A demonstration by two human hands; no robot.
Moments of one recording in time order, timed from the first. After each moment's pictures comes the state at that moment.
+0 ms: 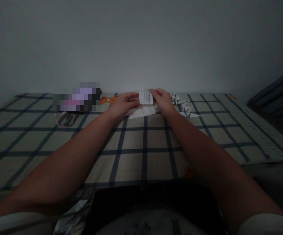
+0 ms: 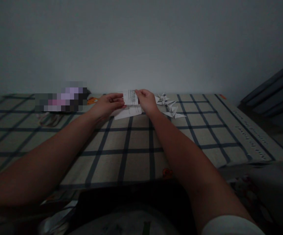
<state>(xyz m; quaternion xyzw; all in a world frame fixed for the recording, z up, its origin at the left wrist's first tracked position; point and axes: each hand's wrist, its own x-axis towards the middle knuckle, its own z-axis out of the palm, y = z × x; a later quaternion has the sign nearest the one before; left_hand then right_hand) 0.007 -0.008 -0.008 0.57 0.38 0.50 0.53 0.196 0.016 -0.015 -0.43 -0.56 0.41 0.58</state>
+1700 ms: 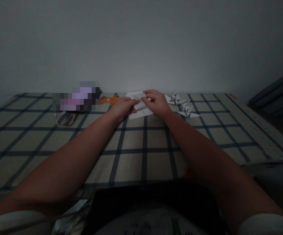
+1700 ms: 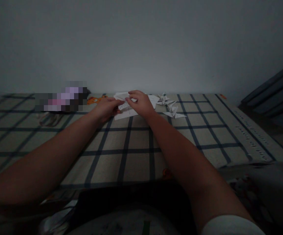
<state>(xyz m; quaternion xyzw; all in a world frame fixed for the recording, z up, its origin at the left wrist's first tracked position) 0.008 -0.006 -0.013 0.53 0.51 0.45 0.50 0.195 0.005 -0.014 -0.37 -0.79 0.09 0.47</state>
